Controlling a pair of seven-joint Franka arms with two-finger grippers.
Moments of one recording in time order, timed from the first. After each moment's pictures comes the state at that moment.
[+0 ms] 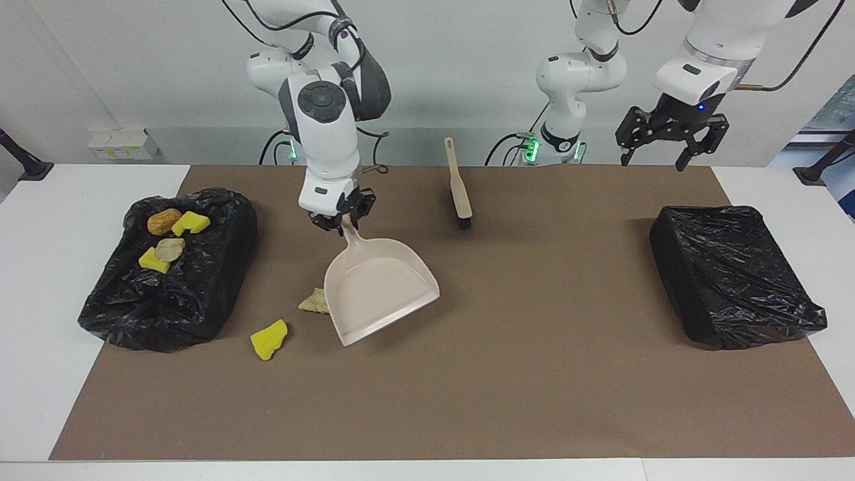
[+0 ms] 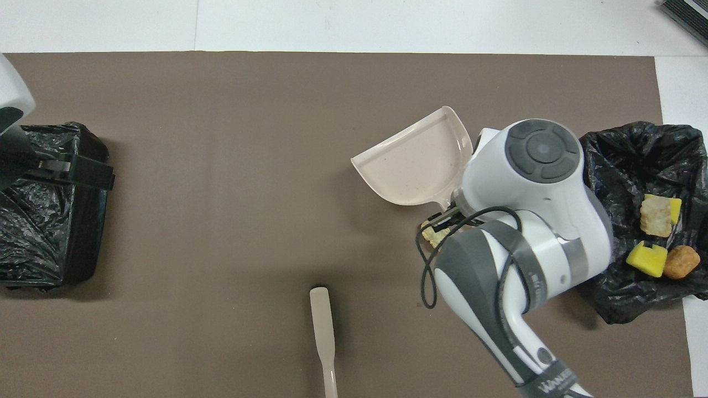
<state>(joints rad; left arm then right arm) 0.05 0.01 -0.23 -1.43 0.01 1.47 0.01 0.21 0.14 0.20 -1.83 -0.03 1.89 0.03</state>
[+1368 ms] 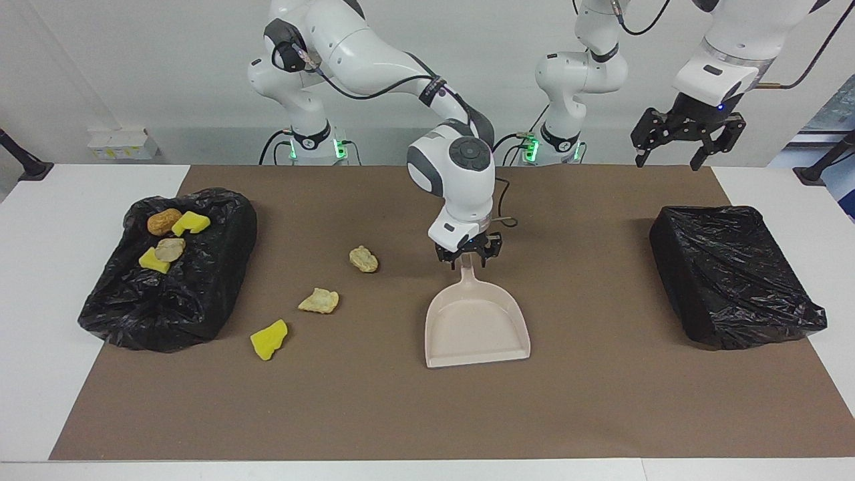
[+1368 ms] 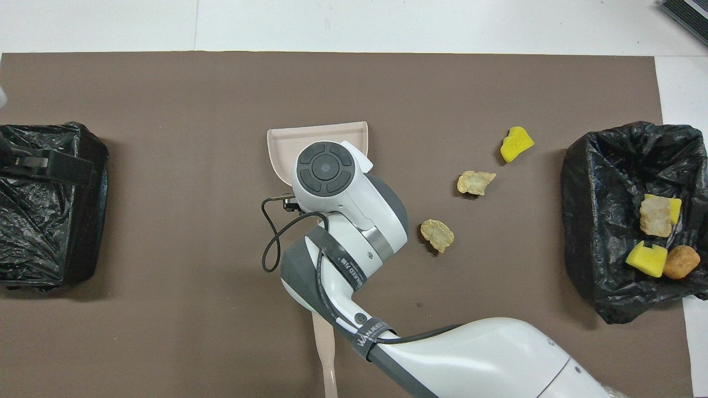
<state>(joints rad) -0.11 0.01 -0.05 -1.43 0.01 1.47 0.02 0.51 0.57 0.19 -1.43 -0.06 2.05 0.66</state>
